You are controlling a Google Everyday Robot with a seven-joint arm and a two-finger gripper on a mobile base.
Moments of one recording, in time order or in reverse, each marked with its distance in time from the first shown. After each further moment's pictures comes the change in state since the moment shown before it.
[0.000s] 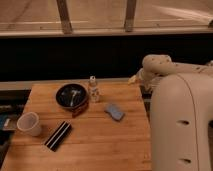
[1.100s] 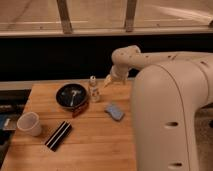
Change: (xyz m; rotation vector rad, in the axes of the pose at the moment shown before) arm 0.058 0.174 -0.027 -0.002 0.083 -0.432
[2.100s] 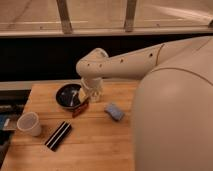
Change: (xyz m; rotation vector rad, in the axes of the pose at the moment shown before) arm 0.059 0.133 -0.043 0.002 0.029 -0.333
